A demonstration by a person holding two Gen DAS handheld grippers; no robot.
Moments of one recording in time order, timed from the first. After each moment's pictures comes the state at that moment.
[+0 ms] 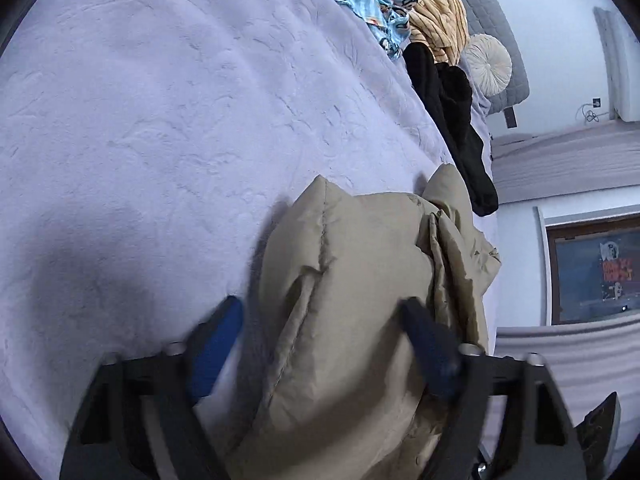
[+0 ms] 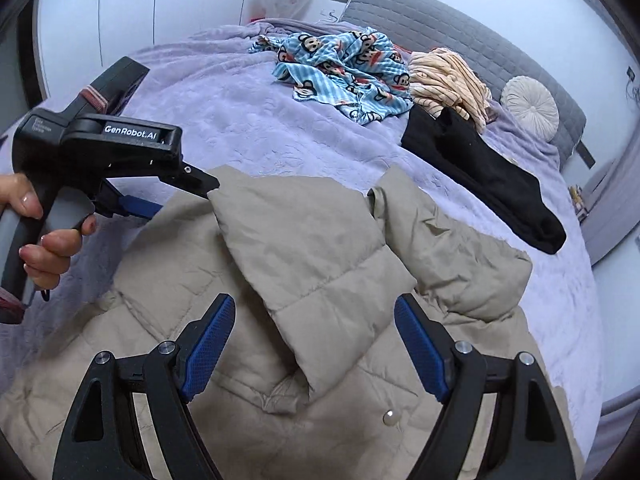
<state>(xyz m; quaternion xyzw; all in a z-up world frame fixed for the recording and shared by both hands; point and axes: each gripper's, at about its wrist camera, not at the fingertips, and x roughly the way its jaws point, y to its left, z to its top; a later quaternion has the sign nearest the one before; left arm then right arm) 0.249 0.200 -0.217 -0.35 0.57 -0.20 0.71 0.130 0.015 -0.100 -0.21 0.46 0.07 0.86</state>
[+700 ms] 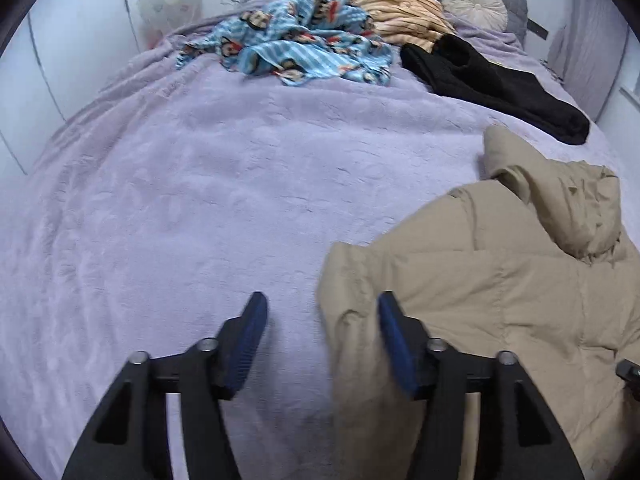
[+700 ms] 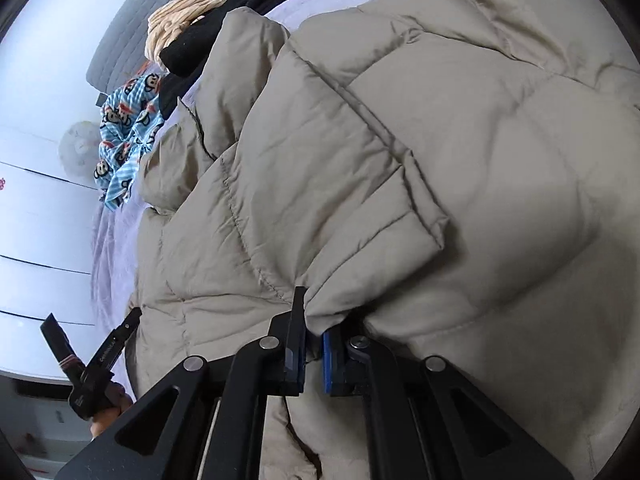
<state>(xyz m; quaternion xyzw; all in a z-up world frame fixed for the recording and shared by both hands) 0.236 0.137 -0.163 0.02 0.48 -0.03 0.88 0.070 -0.238 -0.171 0.39 0.52 -0.09 0.76</state>
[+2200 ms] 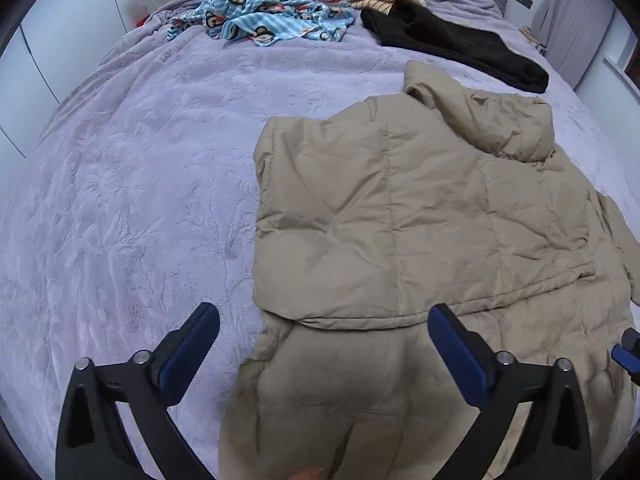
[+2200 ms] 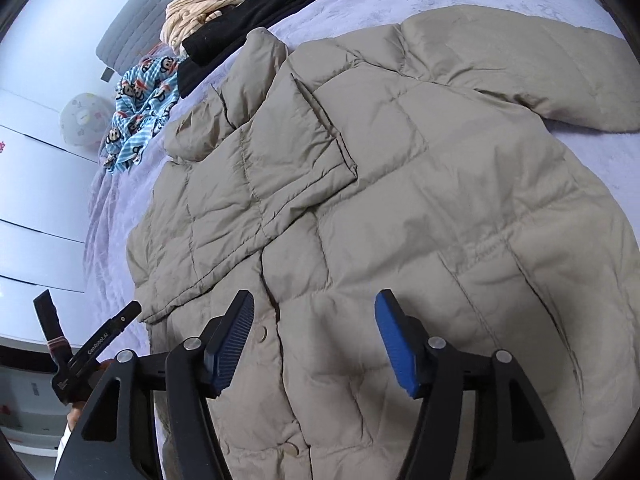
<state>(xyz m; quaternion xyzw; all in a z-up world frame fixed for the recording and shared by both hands) 0.118 0.100 -0.135 0.02 0.55 -0.09 0.83 -0.036 -0.238 -0.096 0.33 0.54 -0.09 0.77</state>
